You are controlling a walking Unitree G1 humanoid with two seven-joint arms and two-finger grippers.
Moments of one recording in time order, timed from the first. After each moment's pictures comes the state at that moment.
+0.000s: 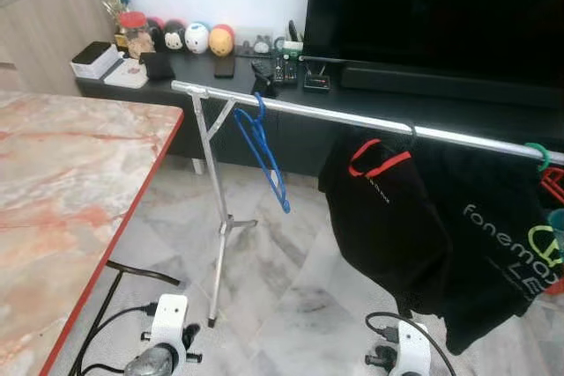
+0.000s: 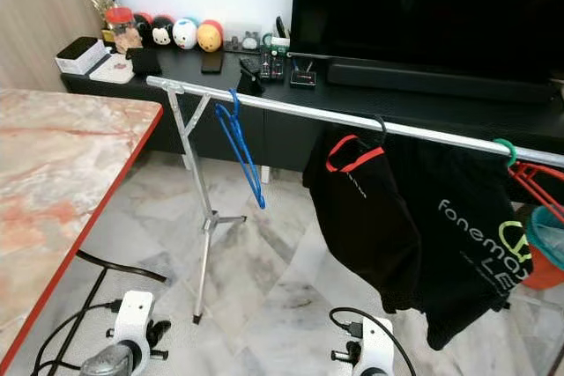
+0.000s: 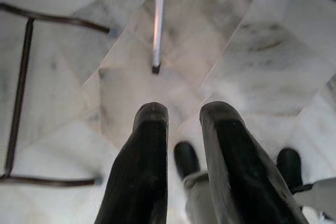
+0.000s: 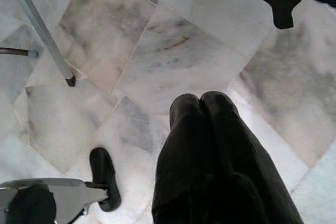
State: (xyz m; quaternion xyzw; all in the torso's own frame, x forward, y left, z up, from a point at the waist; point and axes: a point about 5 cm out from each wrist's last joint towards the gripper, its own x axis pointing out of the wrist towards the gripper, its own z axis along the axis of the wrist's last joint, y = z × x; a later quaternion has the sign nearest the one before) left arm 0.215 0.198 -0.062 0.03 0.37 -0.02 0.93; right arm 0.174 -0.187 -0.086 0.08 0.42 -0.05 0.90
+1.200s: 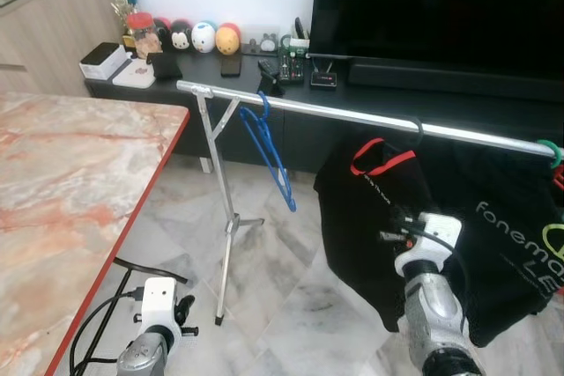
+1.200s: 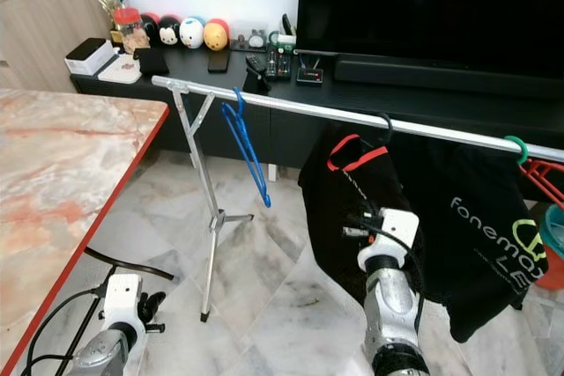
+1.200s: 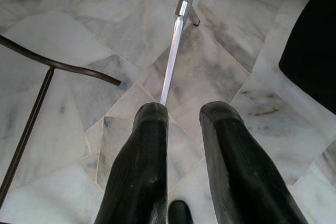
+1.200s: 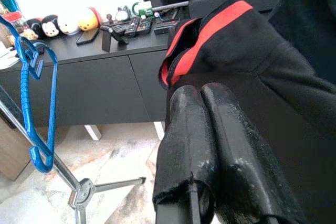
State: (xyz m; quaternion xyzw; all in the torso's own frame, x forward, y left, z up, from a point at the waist) left arm 0.237 0.205 -0.038 -0.01 0.26 0.00 0.96; right arm 0.297 -0.192 0.041 0.08 0.02 -0.03 1.00
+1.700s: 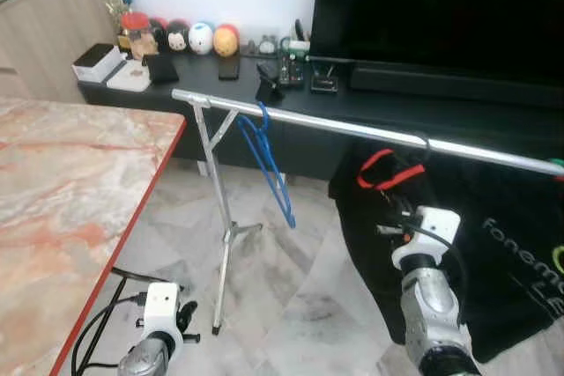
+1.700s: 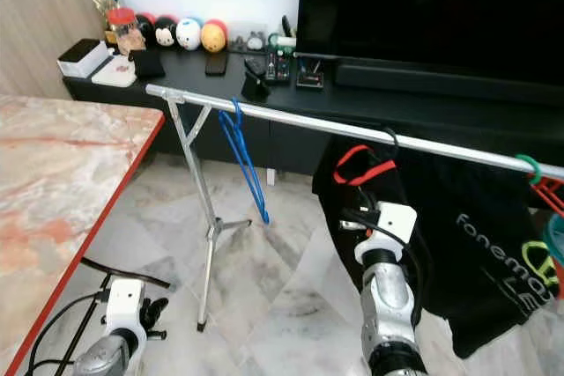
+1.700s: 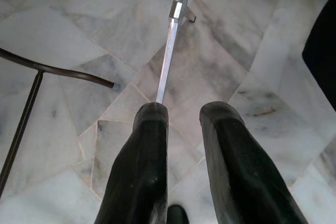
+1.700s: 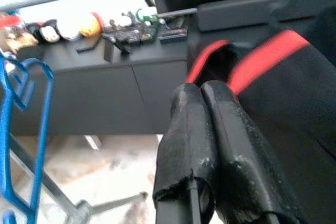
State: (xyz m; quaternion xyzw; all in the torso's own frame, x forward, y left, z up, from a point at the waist) left arm 0.224 0.206 -0.047 0.00 0.28 0.00 0.96; right arm 0.307 -0.175 0.053 0.08 0.00 -0.01 1.00
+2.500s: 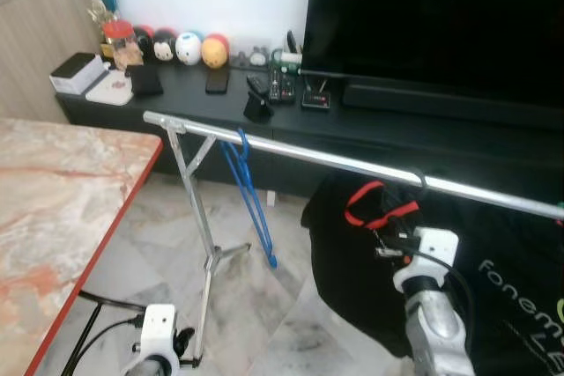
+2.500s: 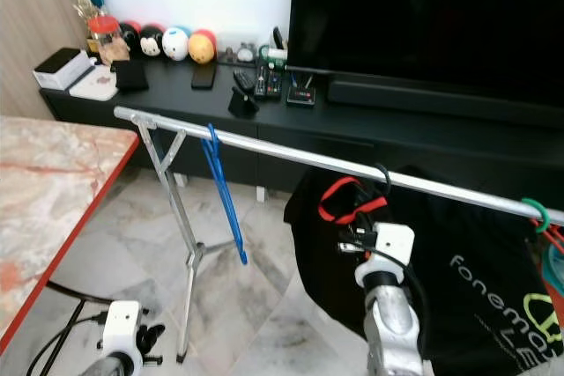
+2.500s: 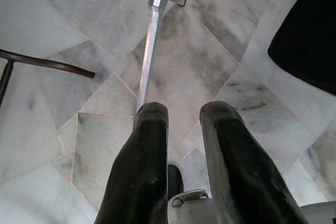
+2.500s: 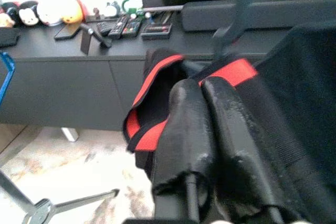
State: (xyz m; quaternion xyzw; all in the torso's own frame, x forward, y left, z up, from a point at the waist) left arm 0.204 0.207 -0.061 -0.01 0.33 0.00 0.94; right arm 0.269 -0.195 0.047 0.04 0.02 -0.02 1.00
